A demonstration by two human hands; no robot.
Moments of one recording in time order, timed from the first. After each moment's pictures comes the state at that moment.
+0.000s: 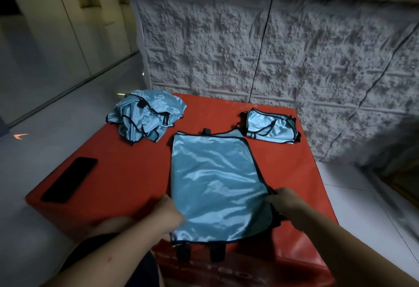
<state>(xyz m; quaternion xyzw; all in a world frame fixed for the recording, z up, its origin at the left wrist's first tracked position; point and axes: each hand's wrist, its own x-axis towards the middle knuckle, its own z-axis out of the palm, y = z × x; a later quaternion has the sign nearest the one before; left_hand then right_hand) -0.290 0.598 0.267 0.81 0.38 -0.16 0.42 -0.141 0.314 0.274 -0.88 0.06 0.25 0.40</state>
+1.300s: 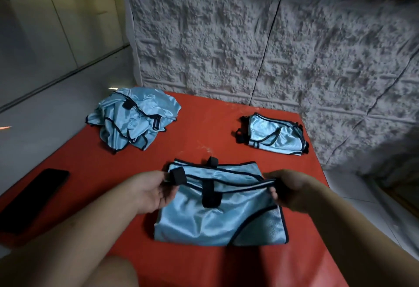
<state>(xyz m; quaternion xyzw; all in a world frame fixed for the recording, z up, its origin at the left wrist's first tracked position) -0.179 0.667 0.293 0.45 0.42 -0.13 0.78 -0.051 0.358 0.322 -0.67 0.19 0.39 0.60</state>
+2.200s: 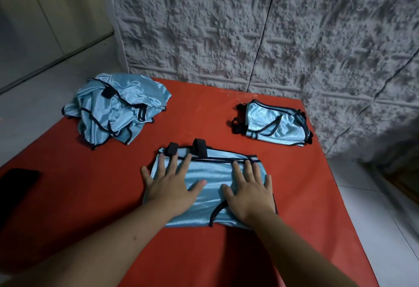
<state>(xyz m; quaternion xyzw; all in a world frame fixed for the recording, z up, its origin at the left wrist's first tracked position) -0.133 0.619 0.206 0.97 0.19 -0.04 0.11 -0.064 0.411 0.206 -0.98 -0.18 0.07 0.06</state>
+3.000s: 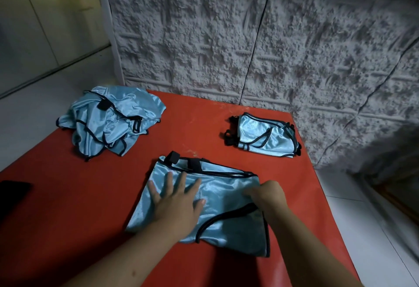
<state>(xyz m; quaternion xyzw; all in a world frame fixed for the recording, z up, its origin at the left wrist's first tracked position) -0.143 0.583 0.219 0.99 0.12 -0.06 0.06 -0.037 0.378 0.257 -0.91 0.16 0.15 0.36</state>
